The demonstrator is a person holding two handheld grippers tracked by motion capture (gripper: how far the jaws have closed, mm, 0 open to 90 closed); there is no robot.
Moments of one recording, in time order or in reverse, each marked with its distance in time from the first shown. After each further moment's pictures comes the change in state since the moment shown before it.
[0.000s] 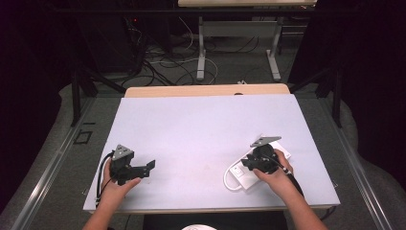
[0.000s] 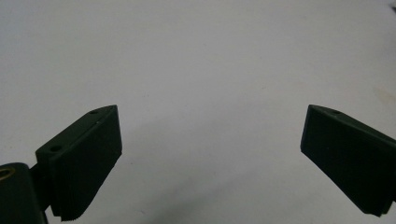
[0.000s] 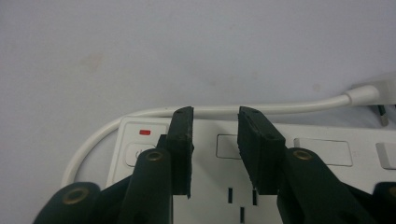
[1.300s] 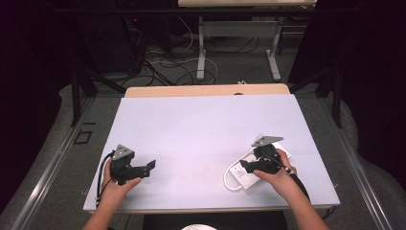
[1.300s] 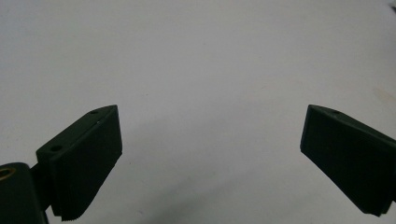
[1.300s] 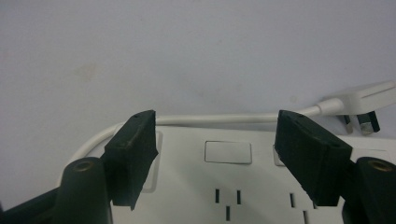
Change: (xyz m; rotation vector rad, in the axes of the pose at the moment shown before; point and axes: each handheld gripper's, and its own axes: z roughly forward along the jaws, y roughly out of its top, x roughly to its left) left arm 0.001 0.000 0.001 0.003 -0.005 -0.002; right arm 0.004 0.003 -0.010 -0.042 -0.056 -0.026
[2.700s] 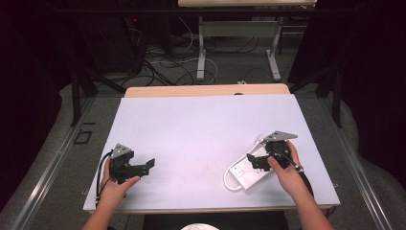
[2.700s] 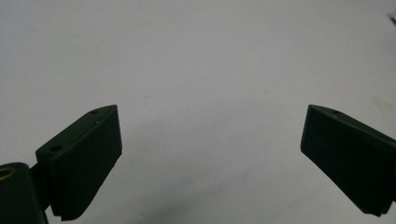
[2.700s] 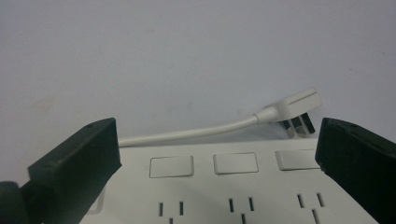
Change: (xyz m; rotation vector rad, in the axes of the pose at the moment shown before) left arm 0.005 0.001 0.001 -0.018 -0.008 -0.037; right arm -0.029 -0.004 -0.010 -0.111 -0.092 0.070
